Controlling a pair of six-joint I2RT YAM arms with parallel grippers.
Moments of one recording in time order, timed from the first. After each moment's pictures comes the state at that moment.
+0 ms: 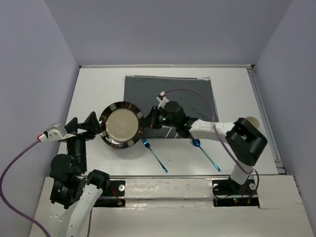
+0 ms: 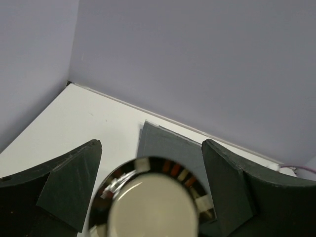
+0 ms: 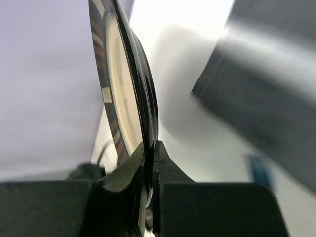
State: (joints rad) left arm -0.34 0.14 0.67 -0.26 -0.47 -0.31; right arm 0.92 1.81 1.06 0.44 -0.25 0.98
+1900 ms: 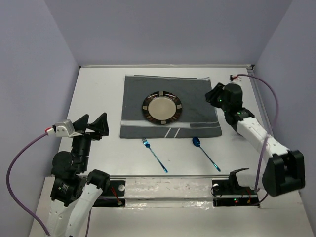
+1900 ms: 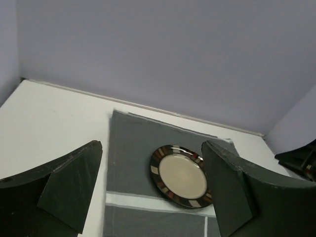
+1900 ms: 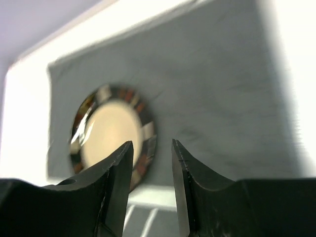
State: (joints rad) left arm -0.34 0.18 0.66 -0.26 -0.30 -0.33; right arm 0.28 1.35 0.90 0.03 0.05 0.63
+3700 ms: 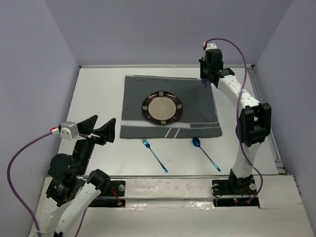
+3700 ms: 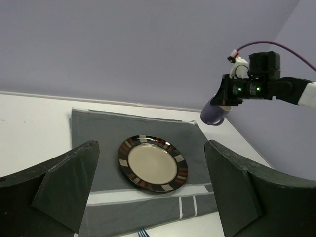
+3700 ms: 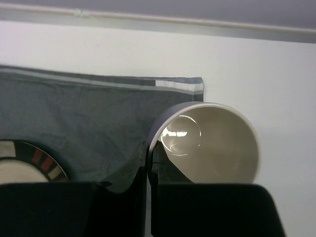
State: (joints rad) left arm -0.57 0.13 0.66 -0.25 -0.26 -0.29; right arm 0.25 1.89 1.71 -0.33 0.24 0.06
